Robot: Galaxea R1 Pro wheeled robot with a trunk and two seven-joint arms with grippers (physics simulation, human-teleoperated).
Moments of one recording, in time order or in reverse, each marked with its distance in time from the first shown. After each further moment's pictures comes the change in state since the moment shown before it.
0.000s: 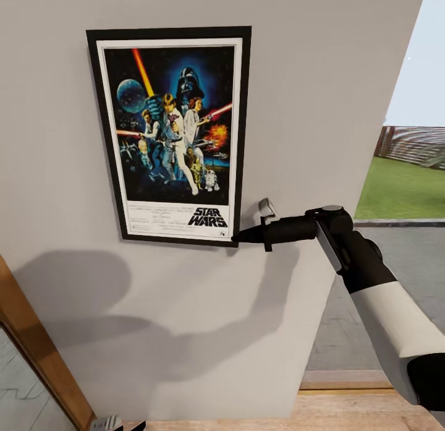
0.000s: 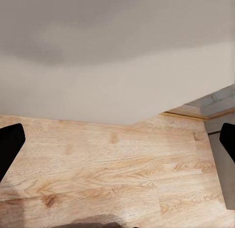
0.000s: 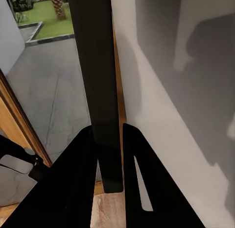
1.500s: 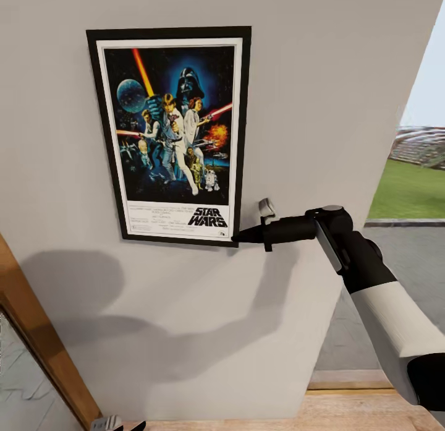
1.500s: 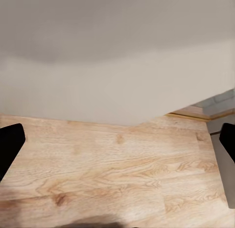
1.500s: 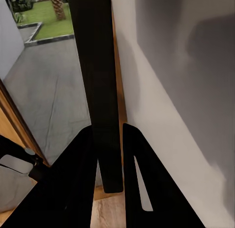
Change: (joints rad) left arm 0.000 0.000 0.000 0.000 0.000 0.000 0.000; right arm 0.000 0.000 0.000 -0.001 0.000 0.000 0.000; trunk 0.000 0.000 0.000
